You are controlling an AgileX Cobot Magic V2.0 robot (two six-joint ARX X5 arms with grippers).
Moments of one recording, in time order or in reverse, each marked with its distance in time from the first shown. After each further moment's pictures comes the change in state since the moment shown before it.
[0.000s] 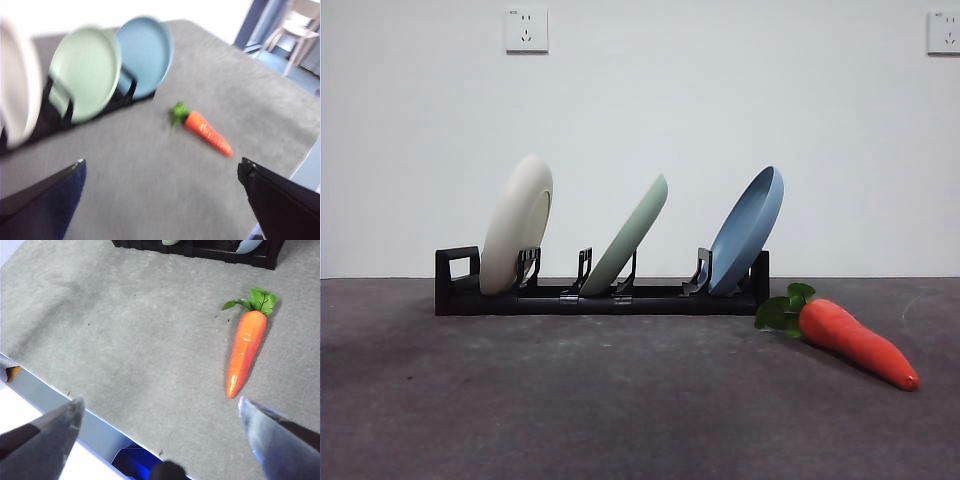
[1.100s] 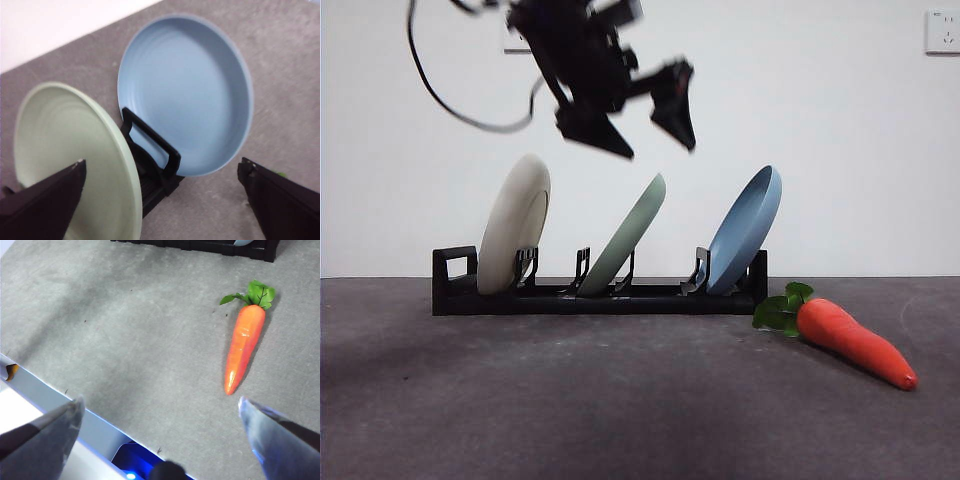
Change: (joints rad) left arm -0.380 1.211 0.753 0.365 -0.468 0.056; right arm 0.000 0.025 0.000 0.000 0.002 0.000
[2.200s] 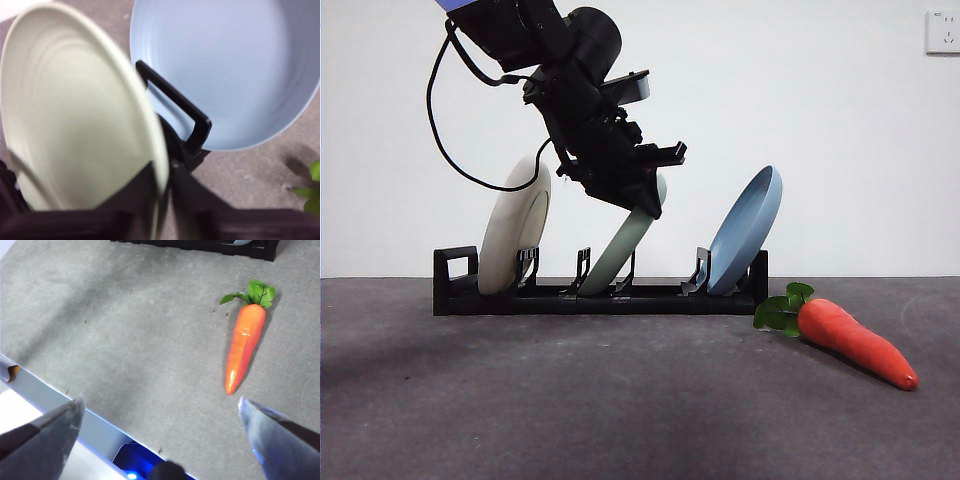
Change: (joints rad) left arm 0.013 0.119 0.000 0.029 -0.048 0.001; right arm 0.000 0.001 0.000 0.000 0.000 0.007
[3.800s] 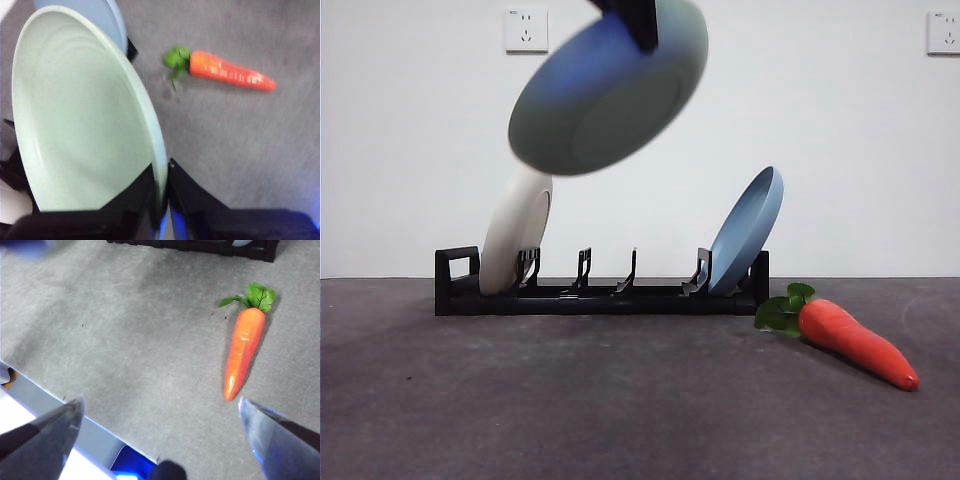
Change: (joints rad) left arm -0.378 -0.504 -0.091 -0.671 -0.308 0.172; right arm 0.000 0.060 0.000 0.053 0.000 0.013
